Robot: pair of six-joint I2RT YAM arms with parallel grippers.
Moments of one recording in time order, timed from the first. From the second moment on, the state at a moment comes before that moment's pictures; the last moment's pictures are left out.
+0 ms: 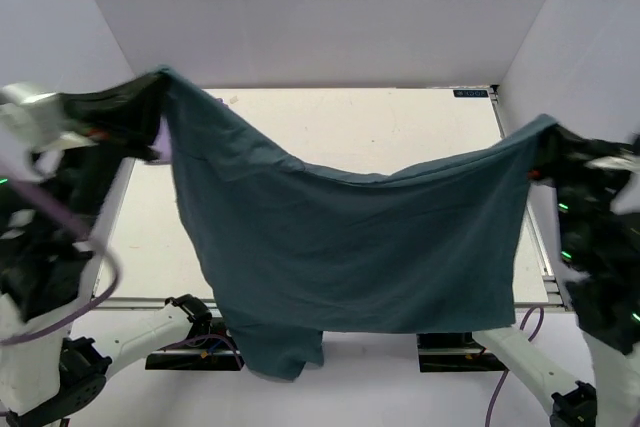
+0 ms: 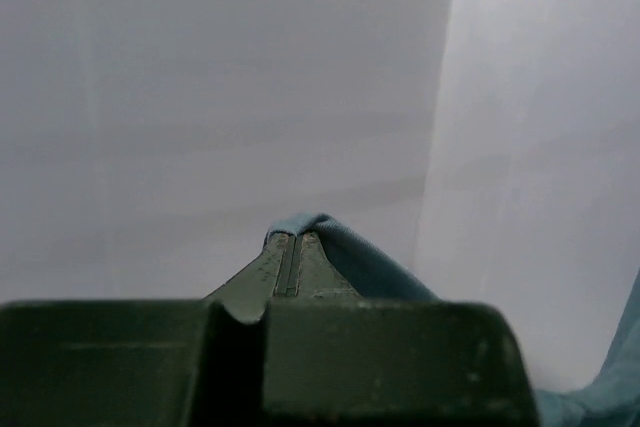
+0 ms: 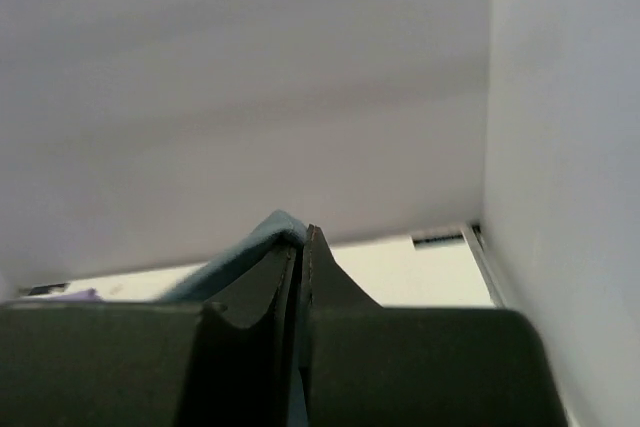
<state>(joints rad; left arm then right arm) -0.68 0.88 1.84 -0.36 -0.12 0.02 0.45 0.61 1.47 -0.49 0.41 0.04</state>
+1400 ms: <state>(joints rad) -0.43 1.71 1.35 0.39 -0.71 0.16 0.24 1.62 1.33 -0.23 0.66 0.18</state>
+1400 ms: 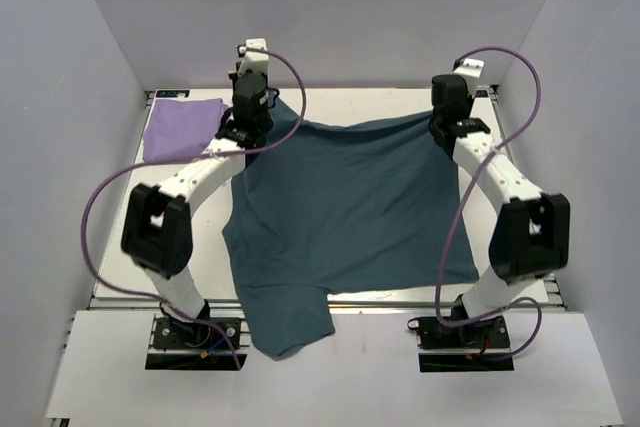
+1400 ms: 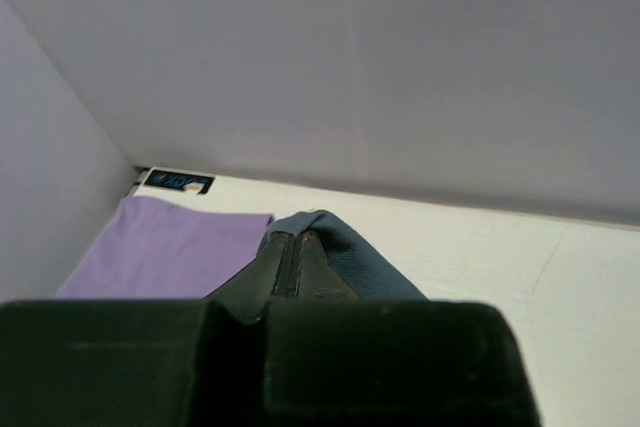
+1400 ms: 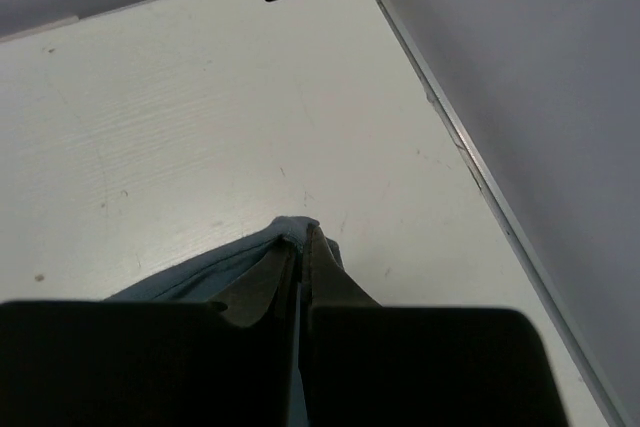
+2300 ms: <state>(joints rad) -0.23 2.26 1.71 0.25 -0.09 -0.16 0.07 2.15 1.78 -0.19 0.34 0.07</state>
